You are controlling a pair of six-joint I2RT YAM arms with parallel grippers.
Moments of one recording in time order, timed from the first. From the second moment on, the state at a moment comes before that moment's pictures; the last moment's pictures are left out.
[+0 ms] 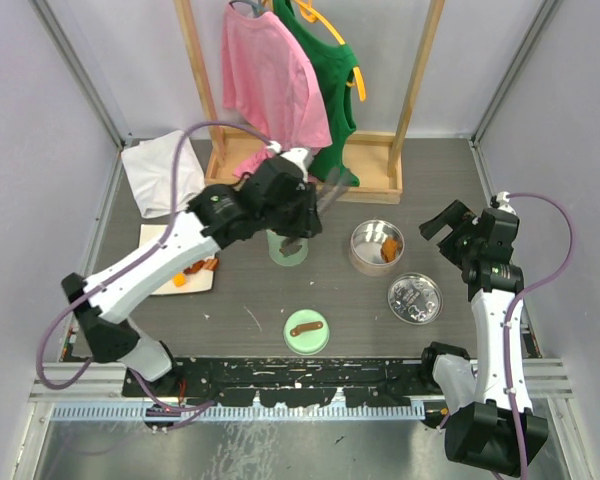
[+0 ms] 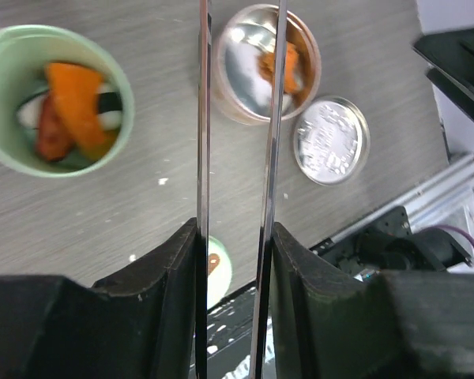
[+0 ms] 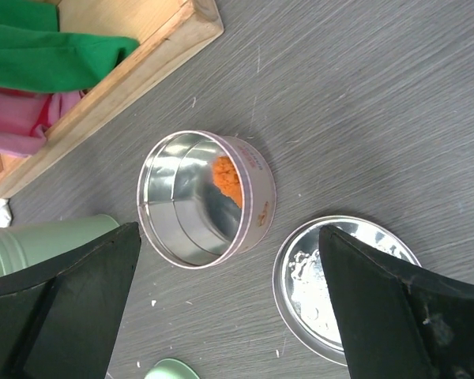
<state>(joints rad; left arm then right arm) -0.96 1.59 1.77 -0.88 -0.12 -0.64 -0.25 0.85 0.79 -0.55 -0.18 0.56</state>
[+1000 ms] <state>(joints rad) -0.42 1.24 1.33 -1.36 -0.20 -0.58 -0.25 0.90 0.81 -0.55 -0.44 0.57</state>
